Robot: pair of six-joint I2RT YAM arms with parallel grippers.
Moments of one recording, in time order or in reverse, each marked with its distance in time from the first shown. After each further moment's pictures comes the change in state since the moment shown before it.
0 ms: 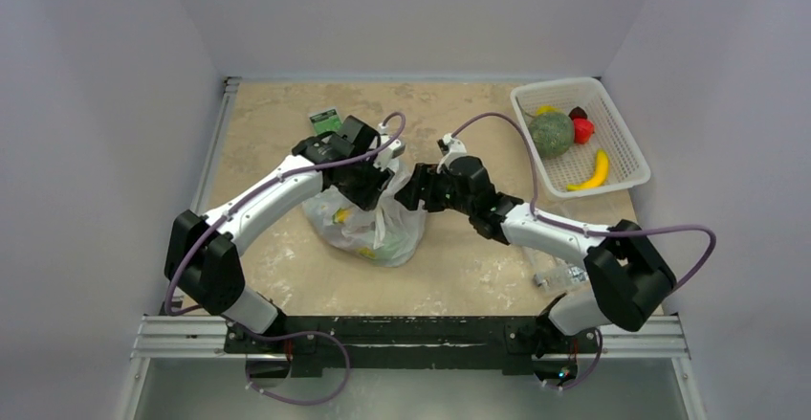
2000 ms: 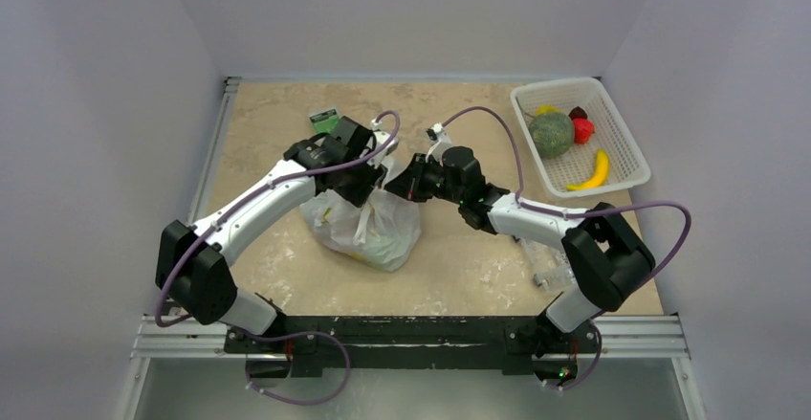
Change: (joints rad) left arm -0.003 -0.069 -0.011 0.007 -0.118 0.009; right arm -0.019 0.156 0.084 0.187 -0.187 0.146
